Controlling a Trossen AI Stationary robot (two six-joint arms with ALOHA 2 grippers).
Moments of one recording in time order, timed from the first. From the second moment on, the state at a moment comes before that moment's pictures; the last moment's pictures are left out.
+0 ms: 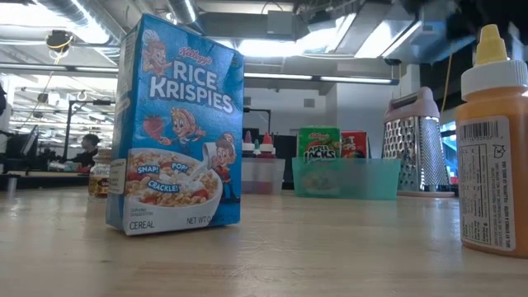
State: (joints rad) left arm 0.05 1.13 1.48 -1.01 -0.08 0.01; right arm 0.34 1.45 1.35 -1.40 -0.16 0.84
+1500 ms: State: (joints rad) left arm 0.05 0.99 1.48 -1.18 -0.03 -0.08; right arm -0.44 2.10 2.33 -1.35 0.04 -0.24
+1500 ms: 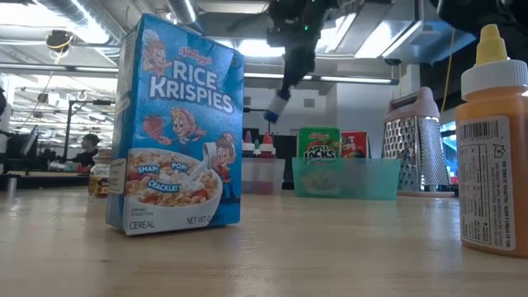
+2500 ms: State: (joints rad) left arm 0.05 0.99 1.48 -1.17 -0.09 -0.17; right arm -0.55 2.27 2.33 -1.30 -0.04 -0.39
